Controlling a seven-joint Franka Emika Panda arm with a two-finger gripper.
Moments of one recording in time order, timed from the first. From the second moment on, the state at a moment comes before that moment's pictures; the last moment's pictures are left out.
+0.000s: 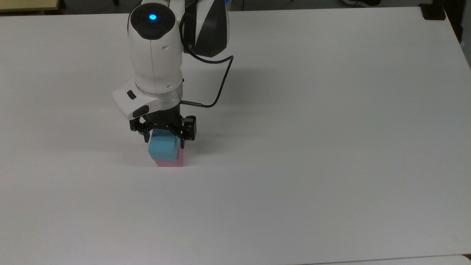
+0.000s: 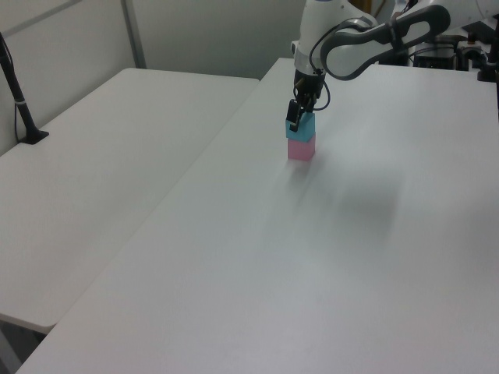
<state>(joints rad) -0.03 0.50 -0.01 -1.52 -0.12 2.24 0.13</state>
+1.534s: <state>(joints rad) 0.20 0.57 0.01 -1.51 -0.12 2.26 0.30</state>
